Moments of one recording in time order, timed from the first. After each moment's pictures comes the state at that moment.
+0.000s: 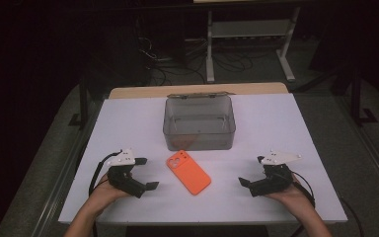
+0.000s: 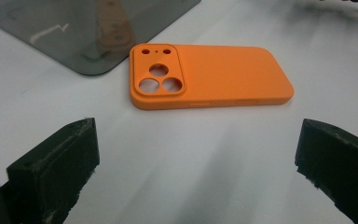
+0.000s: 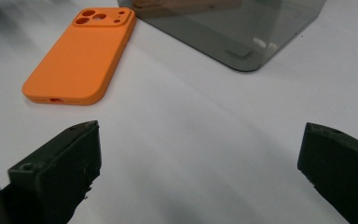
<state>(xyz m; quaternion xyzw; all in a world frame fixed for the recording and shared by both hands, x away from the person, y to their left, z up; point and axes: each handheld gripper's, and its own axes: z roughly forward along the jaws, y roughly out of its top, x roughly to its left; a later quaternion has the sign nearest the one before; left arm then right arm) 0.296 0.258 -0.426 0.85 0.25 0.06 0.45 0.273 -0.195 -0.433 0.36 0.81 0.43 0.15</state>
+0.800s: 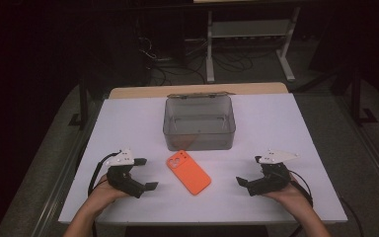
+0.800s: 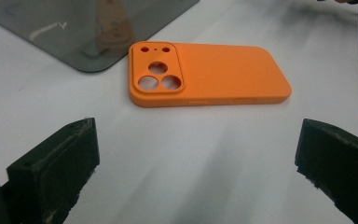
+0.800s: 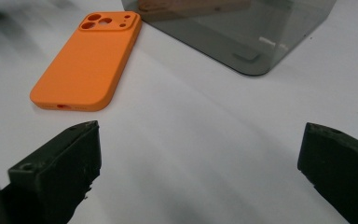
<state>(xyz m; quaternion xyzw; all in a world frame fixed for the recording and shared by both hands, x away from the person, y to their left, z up) 0.296 0.260 -0.428 0.85 0.26 0.06 0.46 0.276 -0.189 -0.432 0.36 0.81 0.43 0.14</state>
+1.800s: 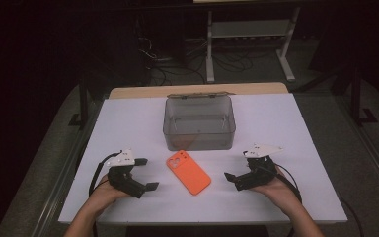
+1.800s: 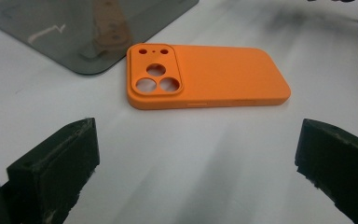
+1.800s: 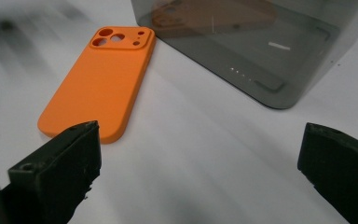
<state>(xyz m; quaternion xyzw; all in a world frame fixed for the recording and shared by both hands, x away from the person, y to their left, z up) 0.296 0.258 -0.429 0.85 0.26 0.06 0.46 0.290 -0.156 -0.422 0.35 0.82 0.43 0.13</state>
